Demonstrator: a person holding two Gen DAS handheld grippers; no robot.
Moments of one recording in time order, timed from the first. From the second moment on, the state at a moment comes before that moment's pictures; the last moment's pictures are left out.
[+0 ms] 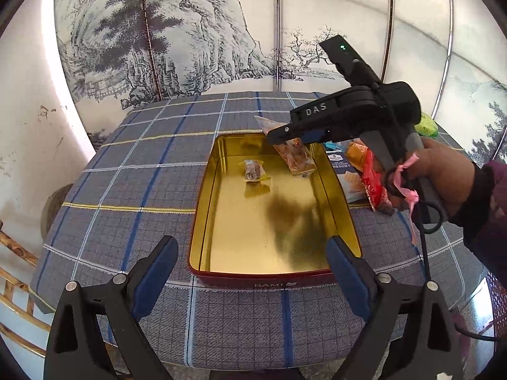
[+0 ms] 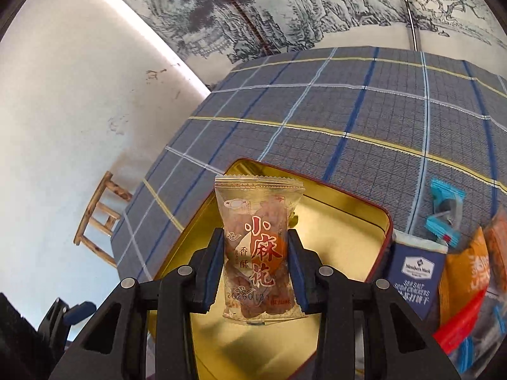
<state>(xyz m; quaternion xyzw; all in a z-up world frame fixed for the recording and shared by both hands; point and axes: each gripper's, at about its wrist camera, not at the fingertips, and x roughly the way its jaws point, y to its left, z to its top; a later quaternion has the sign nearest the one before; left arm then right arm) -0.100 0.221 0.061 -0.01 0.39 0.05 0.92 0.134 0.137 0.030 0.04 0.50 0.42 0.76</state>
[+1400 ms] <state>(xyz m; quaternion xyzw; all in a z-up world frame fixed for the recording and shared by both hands) -0.097 0.217 0.044 0.01 0.42 0.07 0.91 0.060 0.003 0.051 0.04 0.40 0.32 0.85</state>
